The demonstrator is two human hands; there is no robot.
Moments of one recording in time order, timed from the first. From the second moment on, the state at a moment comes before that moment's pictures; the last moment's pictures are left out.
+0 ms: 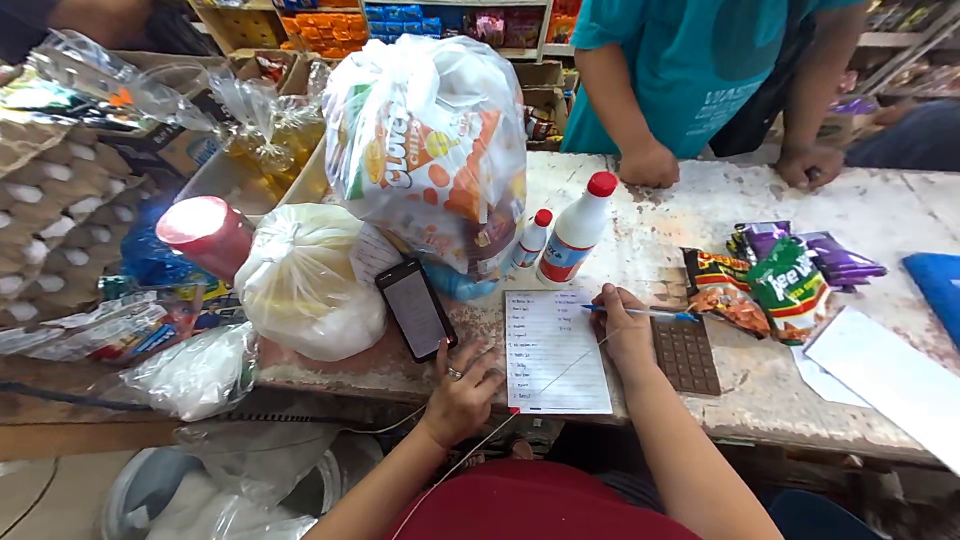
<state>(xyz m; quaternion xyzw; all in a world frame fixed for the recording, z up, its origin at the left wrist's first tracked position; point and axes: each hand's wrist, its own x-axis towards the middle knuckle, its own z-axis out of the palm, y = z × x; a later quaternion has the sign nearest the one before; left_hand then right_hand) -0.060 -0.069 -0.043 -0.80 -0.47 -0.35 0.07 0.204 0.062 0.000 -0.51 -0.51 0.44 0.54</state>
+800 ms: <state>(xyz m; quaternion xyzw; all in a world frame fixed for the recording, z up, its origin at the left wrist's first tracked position) 0.025 -0.028 0.010 -0.86 -0.47 -0.06 -0.19 0.203 0.045 0.016 -0.51 -0.54 0.41 0.53</state>
